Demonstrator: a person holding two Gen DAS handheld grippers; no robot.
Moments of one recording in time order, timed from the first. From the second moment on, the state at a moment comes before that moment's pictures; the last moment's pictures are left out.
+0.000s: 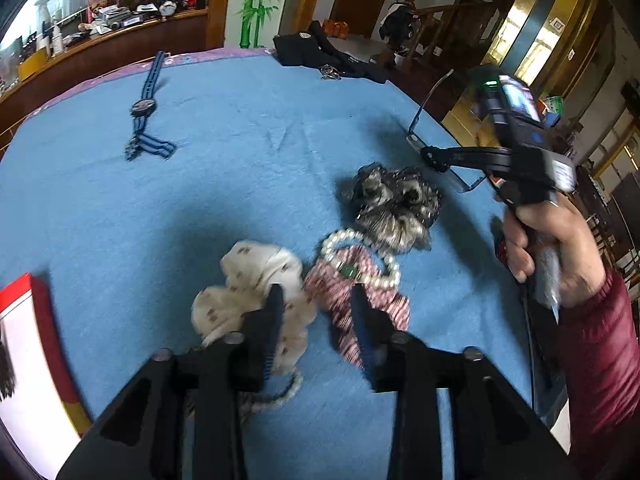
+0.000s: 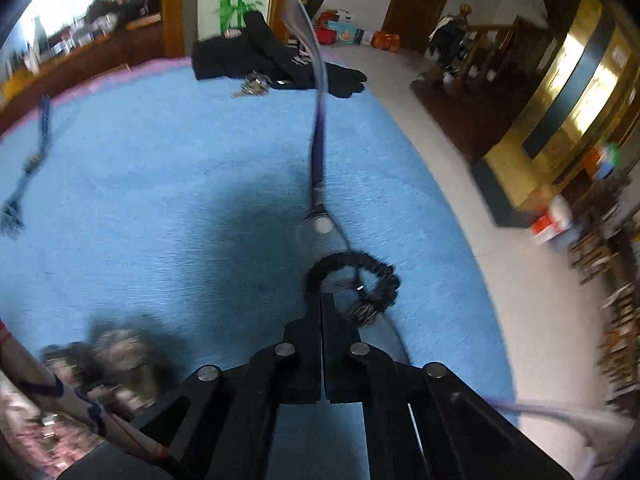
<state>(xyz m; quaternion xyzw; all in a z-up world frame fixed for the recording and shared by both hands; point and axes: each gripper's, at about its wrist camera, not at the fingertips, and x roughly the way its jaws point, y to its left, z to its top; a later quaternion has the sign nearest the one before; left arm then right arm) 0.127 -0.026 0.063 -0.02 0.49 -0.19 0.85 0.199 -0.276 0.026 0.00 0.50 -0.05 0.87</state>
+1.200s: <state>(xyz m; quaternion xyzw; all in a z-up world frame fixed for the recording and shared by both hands) 0.235 -0.119 0.009 0.03 0.51 -0.14 0.85 0.205 -0.268 -0.004 -0.16 0.51 -0.07 0.84</state>
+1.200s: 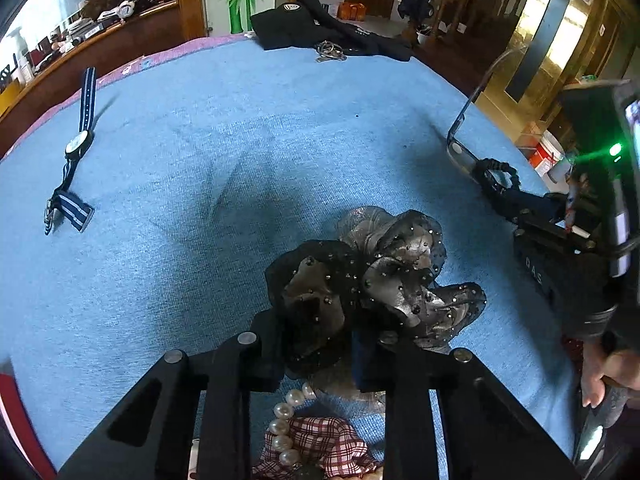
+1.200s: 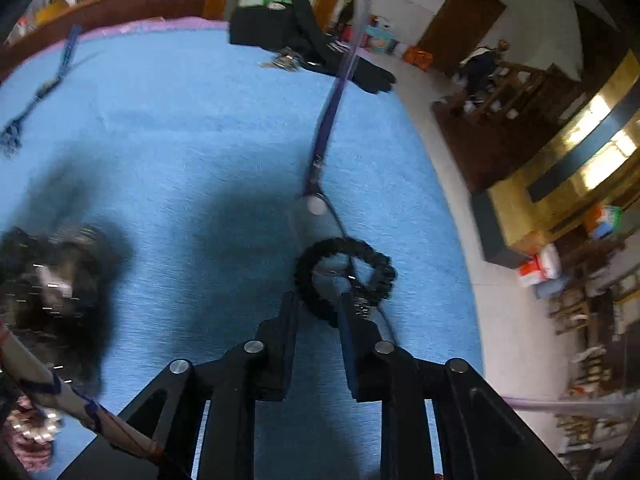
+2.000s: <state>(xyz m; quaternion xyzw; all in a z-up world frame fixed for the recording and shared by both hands) 0.163 -0.084 0.088 0.00 0.46 -0.17 0.87 0.089 -0.249 0.108 0.01 0.45 0.08 0.89</state>
